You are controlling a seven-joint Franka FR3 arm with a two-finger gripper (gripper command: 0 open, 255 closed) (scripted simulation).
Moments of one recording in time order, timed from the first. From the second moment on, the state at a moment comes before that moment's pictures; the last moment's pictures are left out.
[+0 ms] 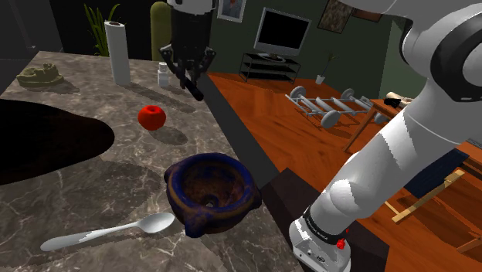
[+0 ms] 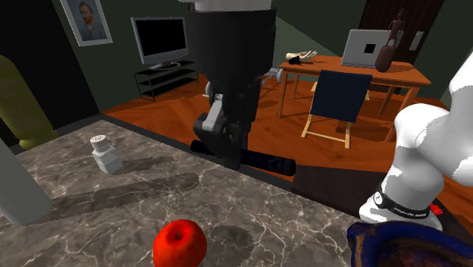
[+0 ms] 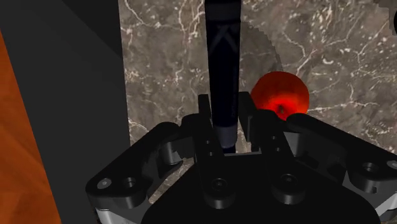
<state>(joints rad) -0.01 -0.11 0.47 -1.79 0.00 1.65 0.69</state>
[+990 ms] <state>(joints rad) 0.11 -0.44 0.54 -2.01 0.17 1.58 0.82</state>
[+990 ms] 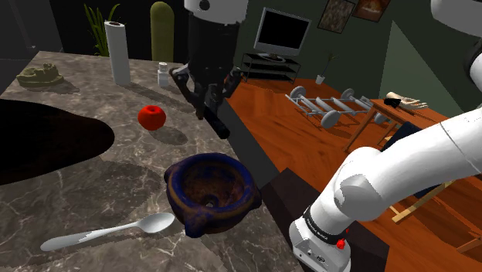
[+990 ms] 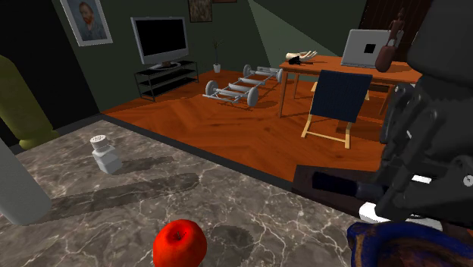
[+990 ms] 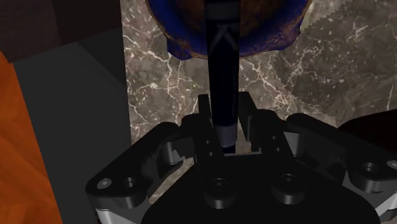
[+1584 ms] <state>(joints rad) 0.19 -0.59 0.59 -2.13 0.27 1.57 0.91</state>
